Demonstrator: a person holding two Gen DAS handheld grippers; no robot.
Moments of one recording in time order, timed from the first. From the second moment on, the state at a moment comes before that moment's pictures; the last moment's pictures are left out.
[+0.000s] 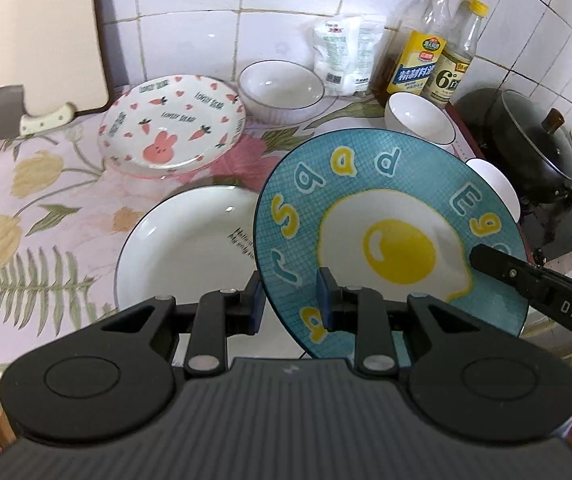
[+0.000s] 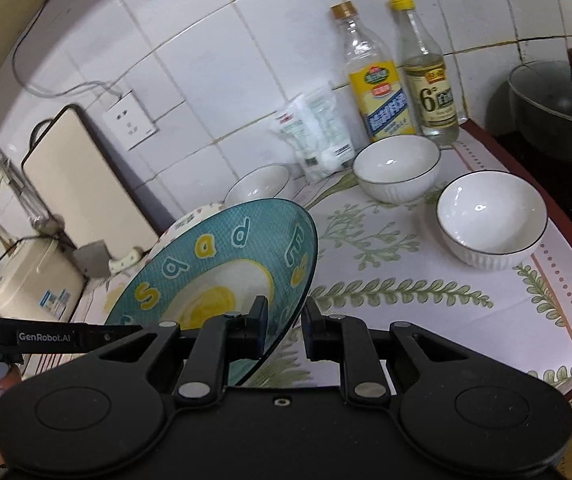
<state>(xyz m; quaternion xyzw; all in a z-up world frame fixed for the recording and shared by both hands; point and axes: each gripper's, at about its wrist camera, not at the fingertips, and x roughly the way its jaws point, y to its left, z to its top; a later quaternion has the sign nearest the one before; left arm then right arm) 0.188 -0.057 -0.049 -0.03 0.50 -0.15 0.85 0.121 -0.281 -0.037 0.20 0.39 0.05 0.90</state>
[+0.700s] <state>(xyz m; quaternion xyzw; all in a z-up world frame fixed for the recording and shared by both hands) 0.154 0.007 -0.106 -0.11 0.55 -0.09 0.82 0.118 -0.228 -0.069 0.16 0.46 0.11 0.87</state>
